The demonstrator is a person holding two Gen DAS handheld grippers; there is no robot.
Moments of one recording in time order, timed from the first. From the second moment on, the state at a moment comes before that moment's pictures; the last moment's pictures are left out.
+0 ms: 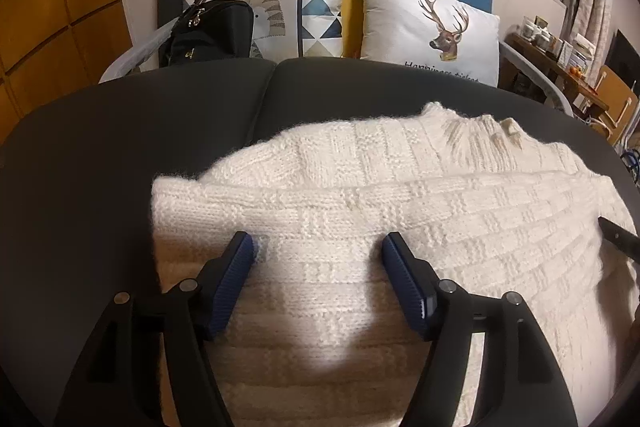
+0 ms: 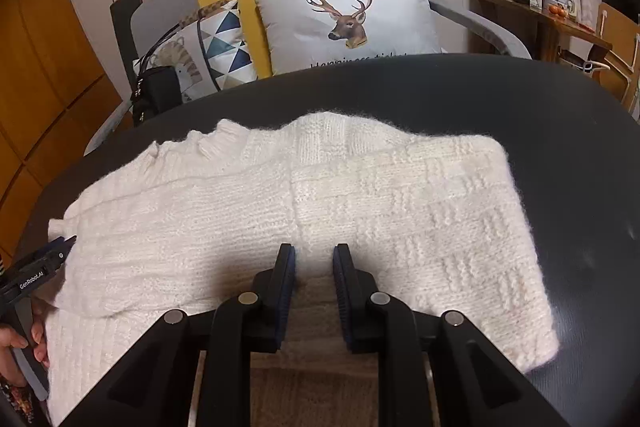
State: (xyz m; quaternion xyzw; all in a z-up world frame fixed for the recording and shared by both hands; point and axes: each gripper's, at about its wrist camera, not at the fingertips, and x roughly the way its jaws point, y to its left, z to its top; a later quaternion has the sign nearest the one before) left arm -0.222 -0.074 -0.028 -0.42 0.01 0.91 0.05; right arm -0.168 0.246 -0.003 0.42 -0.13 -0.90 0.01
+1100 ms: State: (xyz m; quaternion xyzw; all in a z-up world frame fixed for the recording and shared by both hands) left arm -0.269 0.003 -0.037 -0.40 -0.02 0.91 0.14; right arm -0.317 0.188 -0.041 0.45 -0.19 -0.86 0.14
